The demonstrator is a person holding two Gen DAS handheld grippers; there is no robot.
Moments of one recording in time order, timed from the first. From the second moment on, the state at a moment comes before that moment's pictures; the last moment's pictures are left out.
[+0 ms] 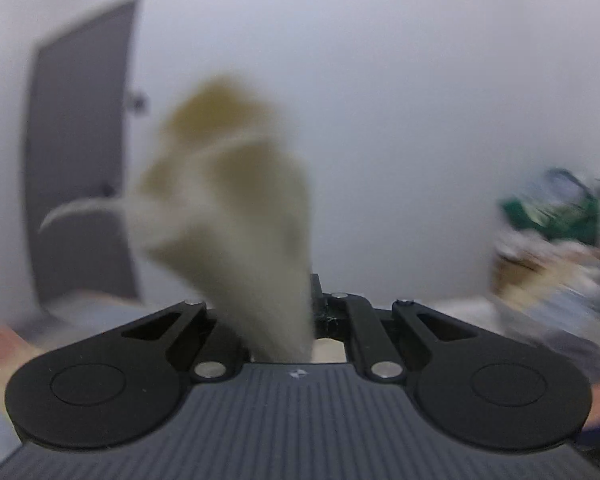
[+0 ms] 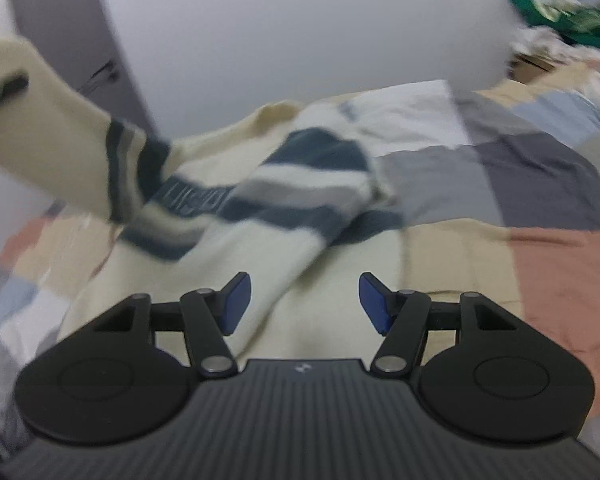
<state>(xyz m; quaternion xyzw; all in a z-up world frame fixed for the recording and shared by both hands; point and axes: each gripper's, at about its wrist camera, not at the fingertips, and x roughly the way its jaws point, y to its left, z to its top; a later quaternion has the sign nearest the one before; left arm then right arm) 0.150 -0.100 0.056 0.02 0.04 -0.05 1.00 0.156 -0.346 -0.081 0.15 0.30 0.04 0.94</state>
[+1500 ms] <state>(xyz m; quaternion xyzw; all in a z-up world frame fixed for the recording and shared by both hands) 0.155 0.016 -0.081 -0.19 0.34 -0.12 0.91 0.174 -0.313 -0.123 0.22 0.38 0.14 0.89</state>
